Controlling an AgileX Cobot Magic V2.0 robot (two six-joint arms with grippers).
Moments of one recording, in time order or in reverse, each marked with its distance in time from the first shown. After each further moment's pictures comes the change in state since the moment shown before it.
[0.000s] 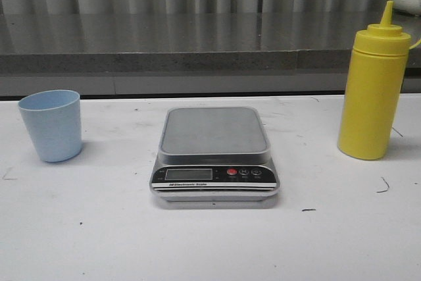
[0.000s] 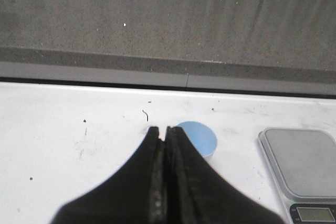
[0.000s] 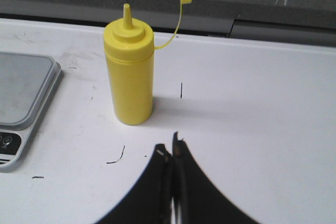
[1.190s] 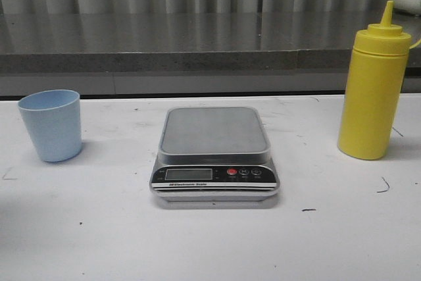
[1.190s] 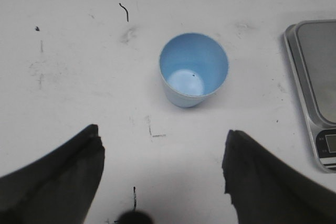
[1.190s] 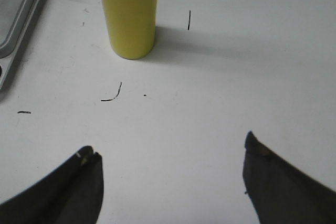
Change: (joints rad) left arm -0.071 0.695 -0.311 -0.009 0.167 0.053; right arm 0.000 0.143 0.000 -0.003 0.101 -0.044
